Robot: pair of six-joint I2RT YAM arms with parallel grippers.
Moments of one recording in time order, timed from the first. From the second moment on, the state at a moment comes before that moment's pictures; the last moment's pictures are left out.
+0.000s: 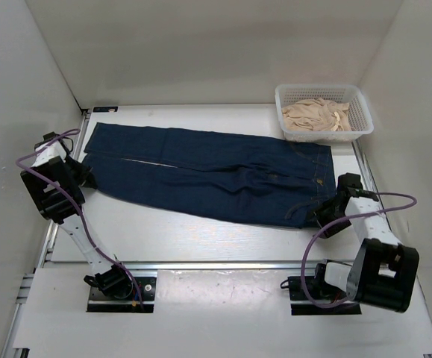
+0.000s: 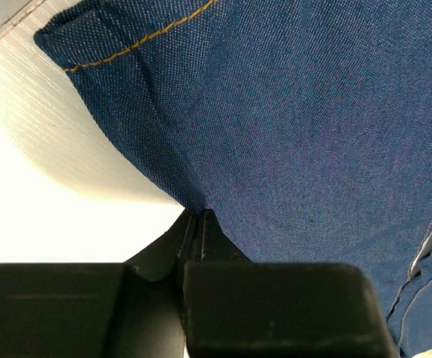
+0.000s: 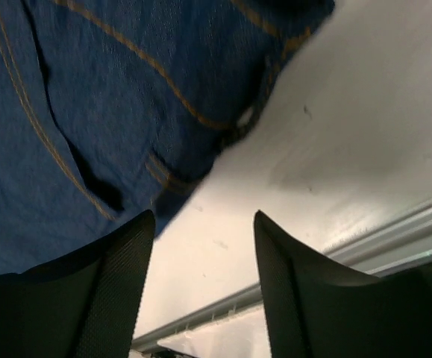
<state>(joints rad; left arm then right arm) 0.51 2.10 1.58 -0.92 0.10 -0.54 -0.18 1.18 0.65 -0.86 -0.12 0.87</state>
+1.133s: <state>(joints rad) 0.50 2.05 1.60 -0.96 0.12 -0.54 -0.25 1.05 0.82 -0.91 -0.02 0.82</state>
